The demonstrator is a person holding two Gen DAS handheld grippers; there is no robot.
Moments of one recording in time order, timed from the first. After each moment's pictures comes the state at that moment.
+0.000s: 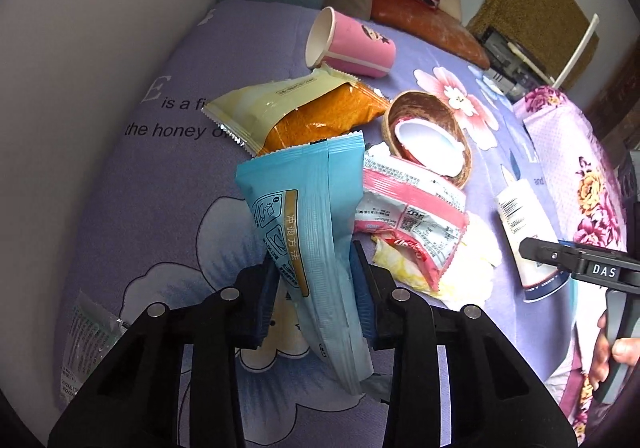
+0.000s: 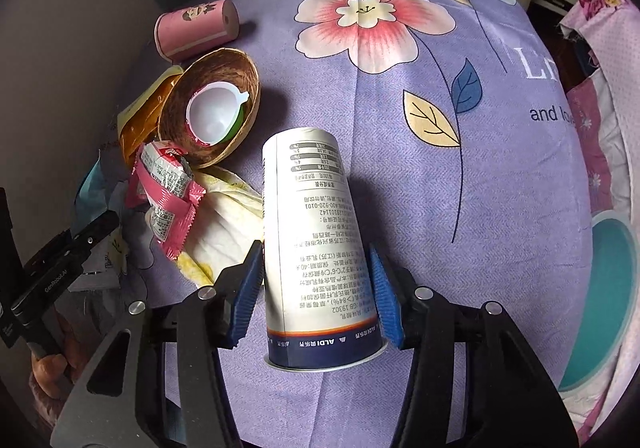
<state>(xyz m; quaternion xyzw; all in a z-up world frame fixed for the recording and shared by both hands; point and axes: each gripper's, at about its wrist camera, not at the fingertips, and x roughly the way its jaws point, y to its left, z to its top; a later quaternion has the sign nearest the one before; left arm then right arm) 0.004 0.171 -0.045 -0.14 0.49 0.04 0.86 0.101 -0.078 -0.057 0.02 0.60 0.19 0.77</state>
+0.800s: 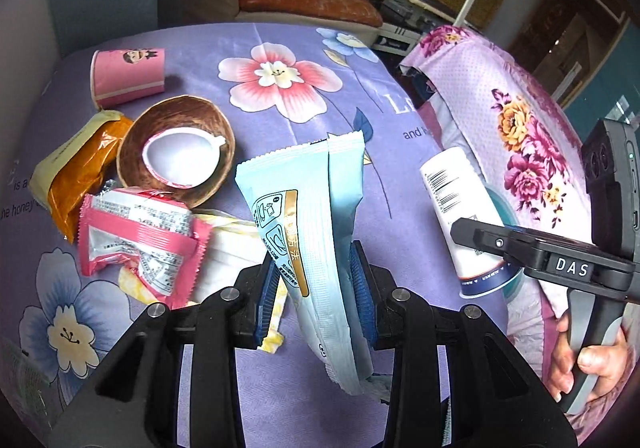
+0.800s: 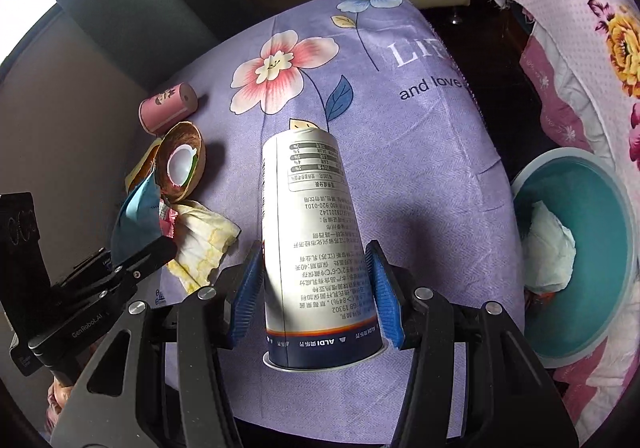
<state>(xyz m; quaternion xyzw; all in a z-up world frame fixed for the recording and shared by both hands) 0.048 0.002 -0.023 -0.07 0.50 -0.12 0.85 0.074 -0.198 -0.032 0.14 0.55 0.16 0.81</state>
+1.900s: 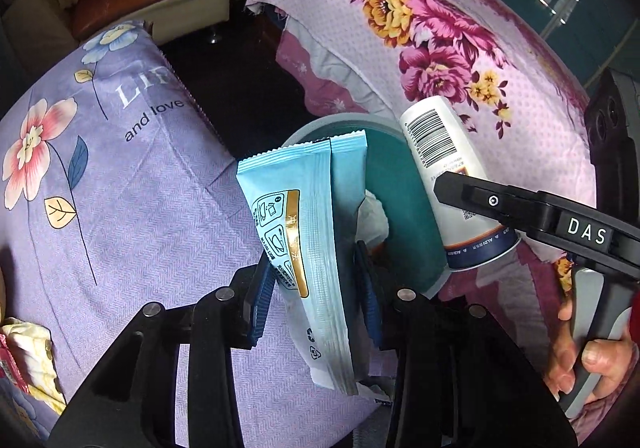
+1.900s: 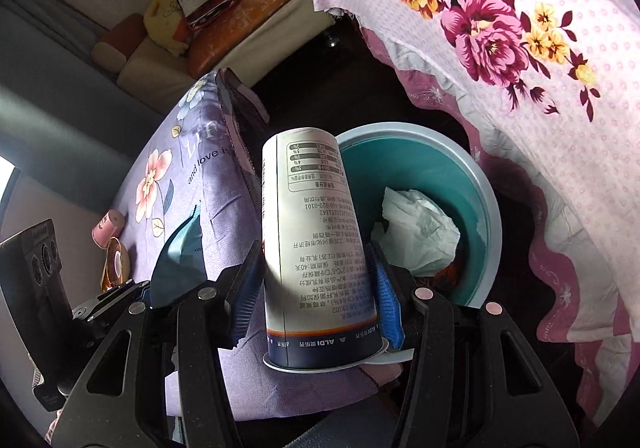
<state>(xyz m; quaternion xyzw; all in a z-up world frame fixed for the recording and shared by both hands) 0.068 -0.260 -0.055 0.08 0.54 -0.26 0.79 0.022 -0.439 -0.062 0.30 0.49 0.02 0.82</state>
